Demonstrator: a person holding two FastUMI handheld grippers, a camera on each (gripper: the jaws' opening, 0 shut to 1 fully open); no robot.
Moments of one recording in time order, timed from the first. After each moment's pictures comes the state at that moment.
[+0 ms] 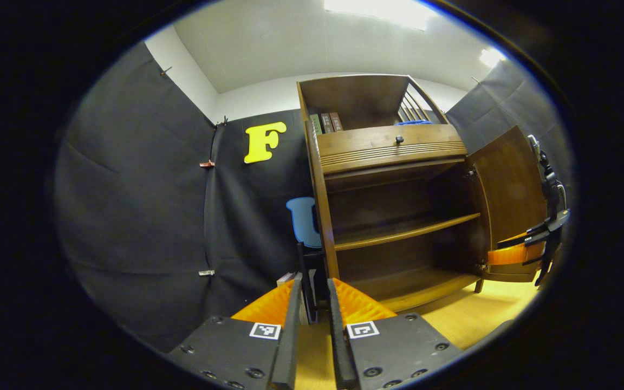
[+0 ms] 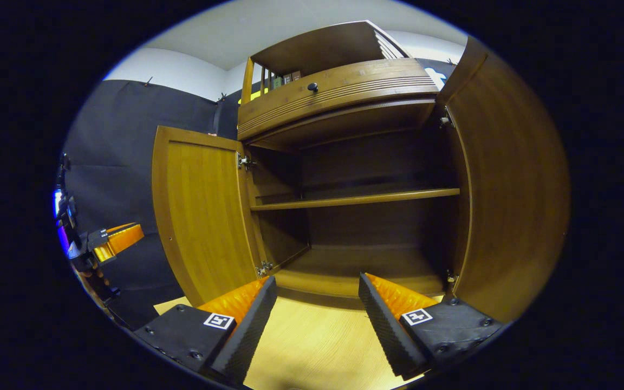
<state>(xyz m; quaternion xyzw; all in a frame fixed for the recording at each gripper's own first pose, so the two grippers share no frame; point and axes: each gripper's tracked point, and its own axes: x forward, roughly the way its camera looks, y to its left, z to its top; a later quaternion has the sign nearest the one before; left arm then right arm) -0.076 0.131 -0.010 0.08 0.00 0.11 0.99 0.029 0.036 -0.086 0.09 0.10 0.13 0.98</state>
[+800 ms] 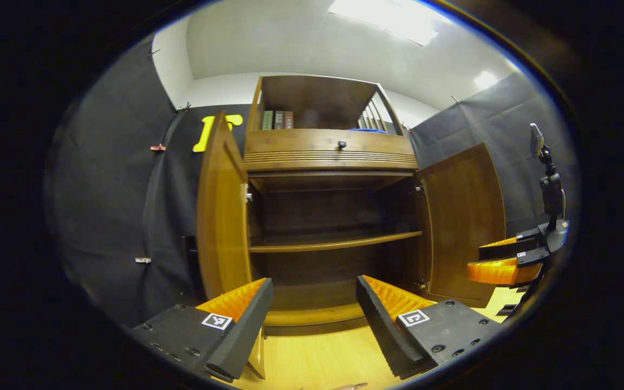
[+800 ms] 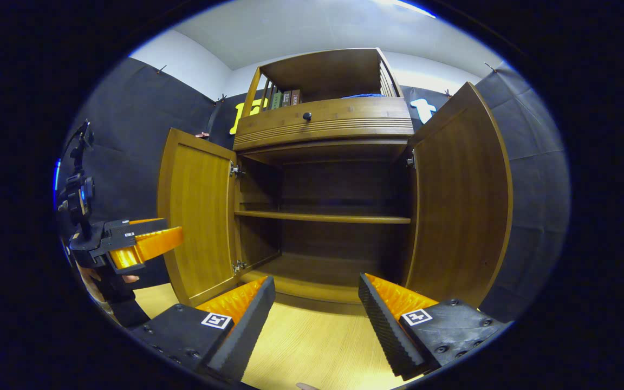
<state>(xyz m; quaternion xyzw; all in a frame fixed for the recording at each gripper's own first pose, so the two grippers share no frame) -0.028 0.002 -0.019 0.03 -0.01 -0.02 1.00 -0.038 -0.010 -0.051 0.02 0.06 0.07 1.00</state>
